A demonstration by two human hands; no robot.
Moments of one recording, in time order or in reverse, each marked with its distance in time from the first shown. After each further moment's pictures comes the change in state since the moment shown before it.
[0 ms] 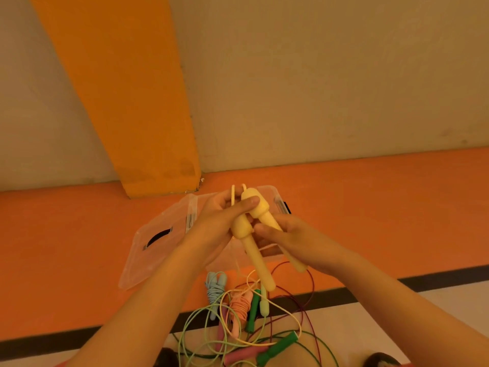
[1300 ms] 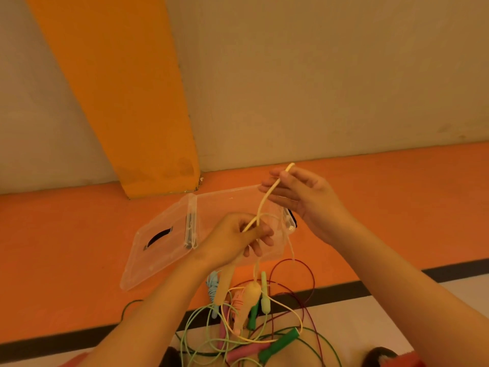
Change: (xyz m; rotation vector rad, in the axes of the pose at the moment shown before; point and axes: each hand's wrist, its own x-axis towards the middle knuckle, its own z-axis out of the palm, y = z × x) left_hand 0.002 -0.032 -0.011 0.620 -0.222 0.006; right_hand 0.014 -0.023 -0.025 0.425 0.333 -0.259
